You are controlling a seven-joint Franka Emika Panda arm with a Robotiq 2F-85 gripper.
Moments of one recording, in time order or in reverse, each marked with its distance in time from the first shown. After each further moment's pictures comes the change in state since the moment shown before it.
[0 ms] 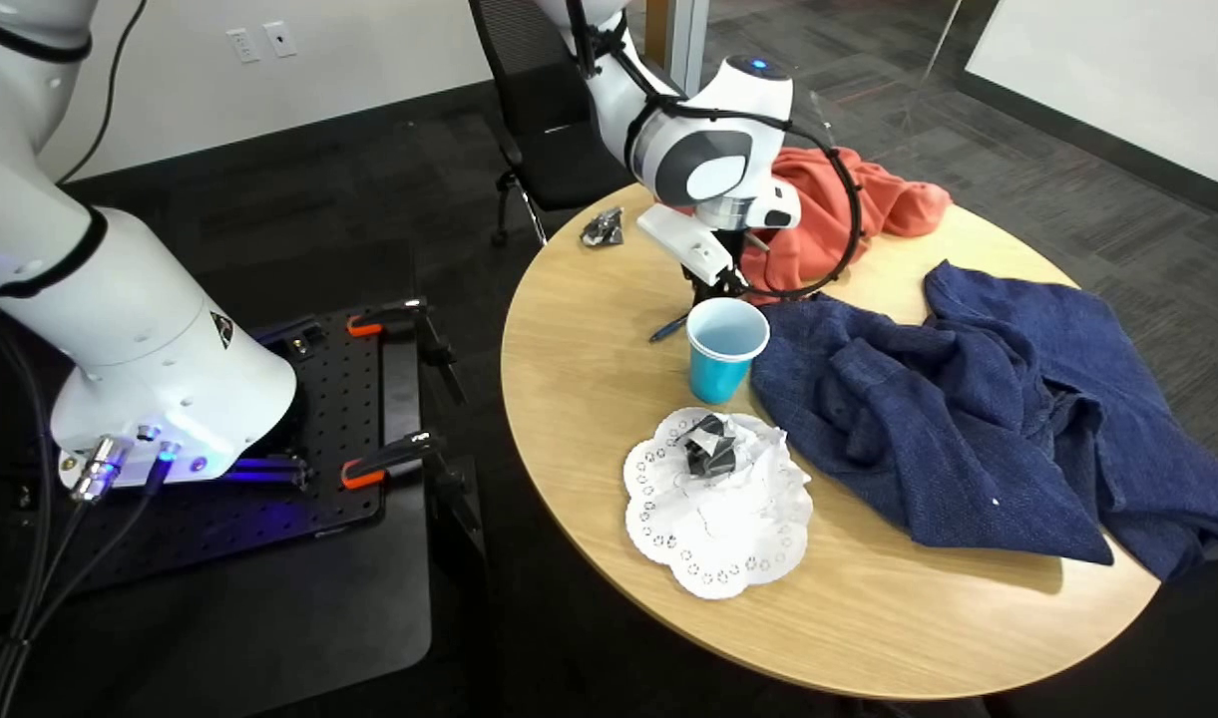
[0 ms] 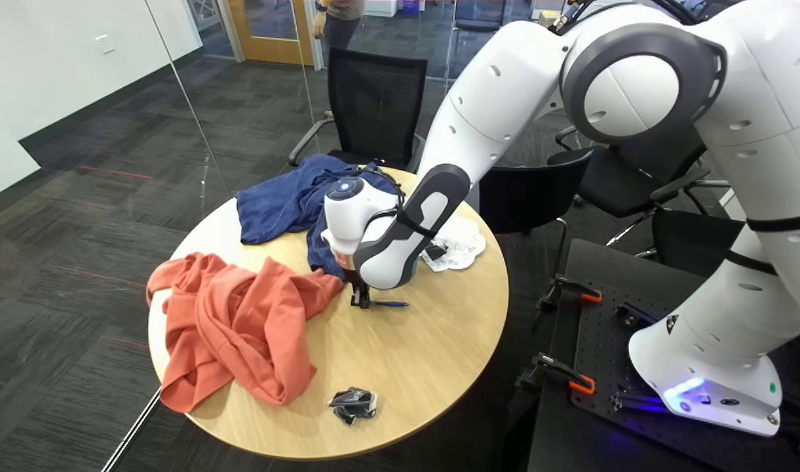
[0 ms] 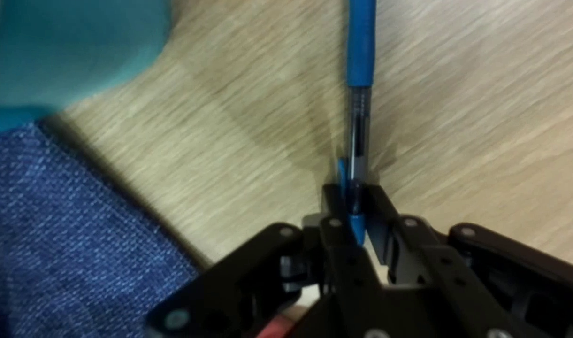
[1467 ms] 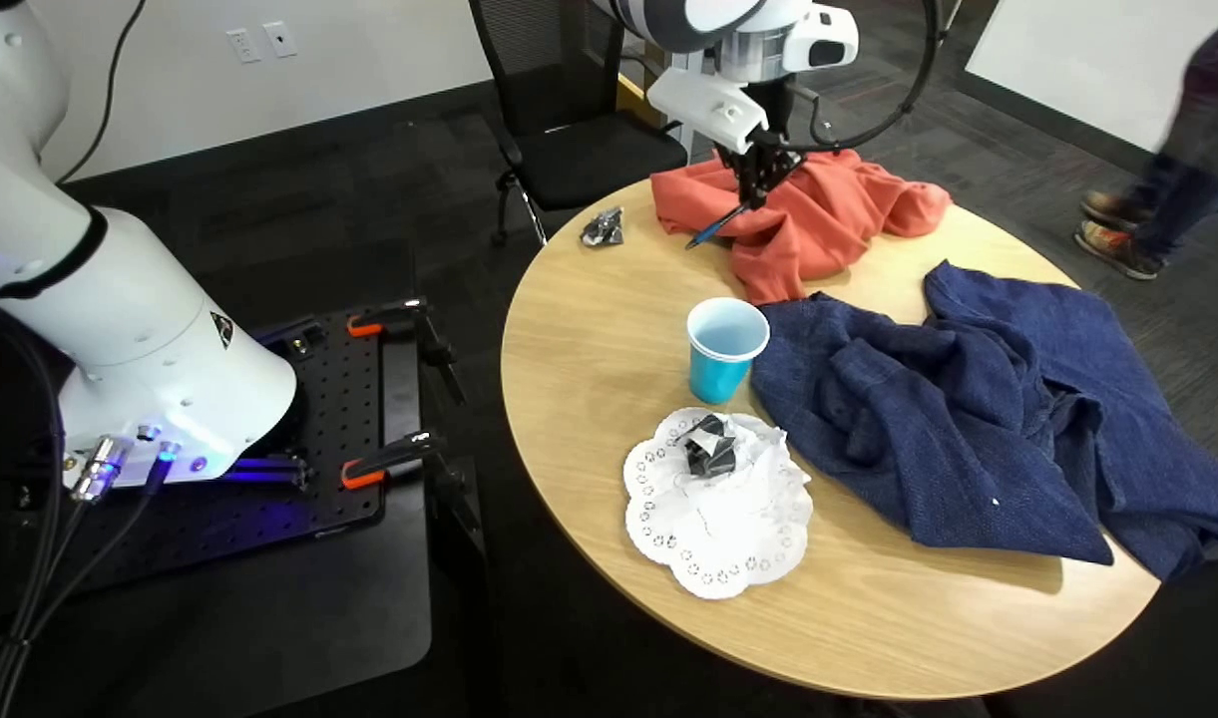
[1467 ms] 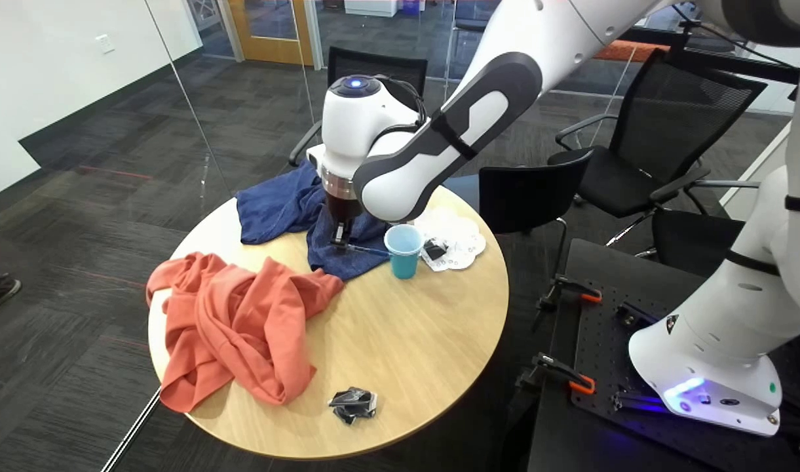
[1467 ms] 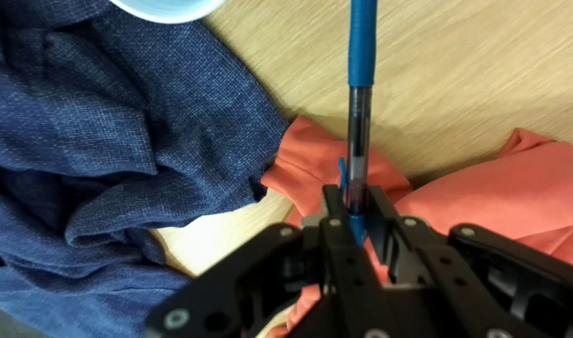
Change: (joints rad) arm 0.000 -0.400 -0.001 -0.179 0.049 0.000 0.005
